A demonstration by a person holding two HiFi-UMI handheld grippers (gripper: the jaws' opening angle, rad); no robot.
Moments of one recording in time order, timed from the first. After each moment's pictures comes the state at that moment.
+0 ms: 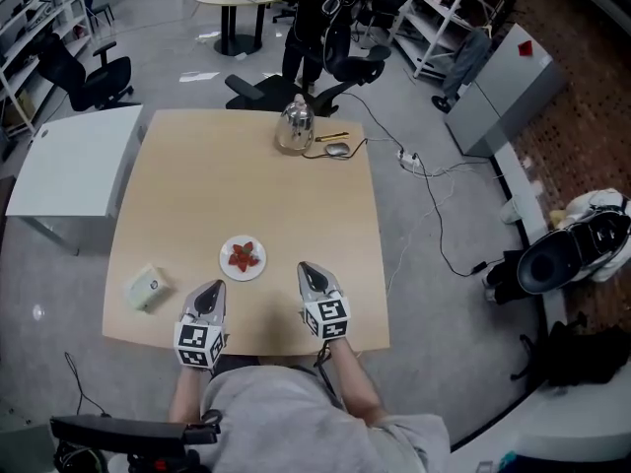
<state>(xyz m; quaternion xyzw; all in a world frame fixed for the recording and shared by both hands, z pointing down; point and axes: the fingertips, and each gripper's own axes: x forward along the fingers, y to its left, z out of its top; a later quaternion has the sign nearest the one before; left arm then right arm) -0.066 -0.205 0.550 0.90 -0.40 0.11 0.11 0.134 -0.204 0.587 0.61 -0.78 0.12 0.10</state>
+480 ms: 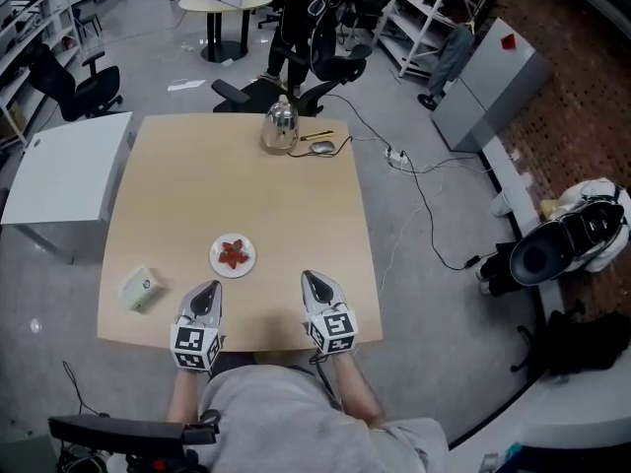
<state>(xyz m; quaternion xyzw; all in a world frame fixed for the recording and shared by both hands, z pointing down) -0.051 -0.179 0.534 0.91 -0.39 0.10 0.09 0.153 -0.141 0.553 0.63 -0.76 0.09 0.07</state>
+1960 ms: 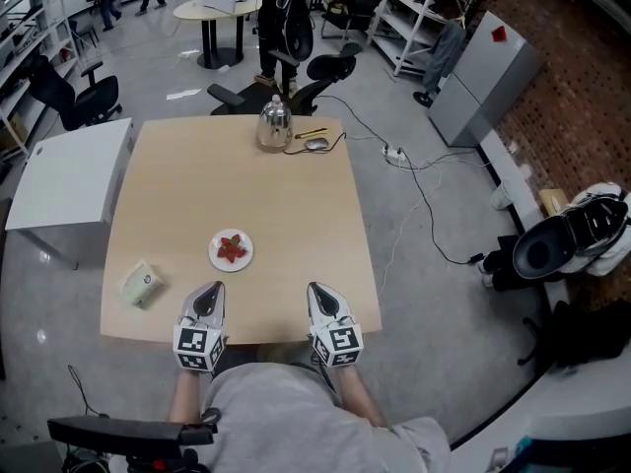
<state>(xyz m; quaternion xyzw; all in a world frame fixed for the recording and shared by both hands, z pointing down) -0.043 -0.146 0.528 0.92 -0.38 0.10 0.07 0.157 -0.077 0.550 0.66 -0.75 0.09 0.04</state>
